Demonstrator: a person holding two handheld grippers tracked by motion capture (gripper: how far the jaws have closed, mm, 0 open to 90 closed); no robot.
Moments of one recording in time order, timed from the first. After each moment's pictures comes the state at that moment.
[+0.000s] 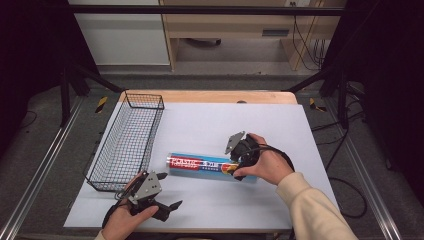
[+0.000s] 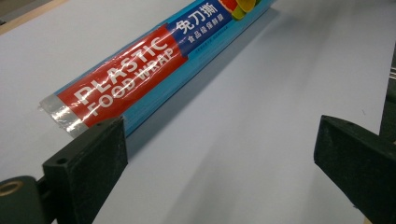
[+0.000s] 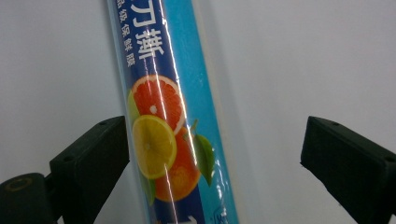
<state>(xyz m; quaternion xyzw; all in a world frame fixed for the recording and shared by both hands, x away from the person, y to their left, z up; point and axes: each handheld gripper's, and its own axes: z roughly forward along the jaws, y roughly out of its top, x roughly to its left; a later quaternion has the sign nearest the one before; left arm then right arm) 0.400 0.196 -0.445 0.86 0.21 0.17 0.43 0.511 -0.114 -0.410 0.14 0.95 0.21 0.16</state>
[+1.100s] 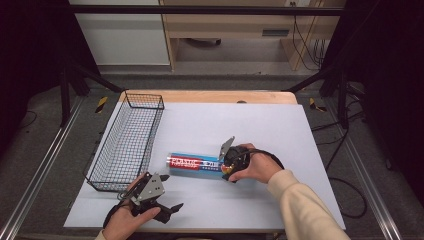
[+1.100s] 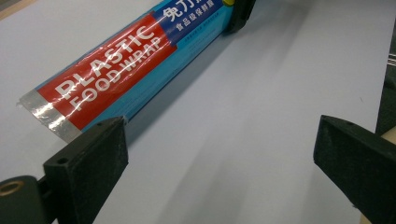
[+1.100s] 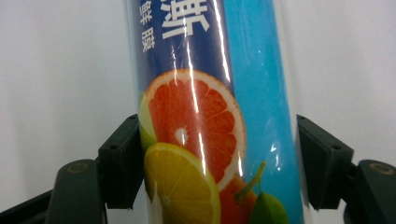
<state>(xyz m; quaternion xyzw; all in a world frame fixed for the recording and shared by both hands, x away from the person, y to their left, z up) 0.399 0.192 -0.449 0.87 0.20 0.16 0.42 0.526 -0.099 -0.454 0.11 0.97 0.20 0.08</state>
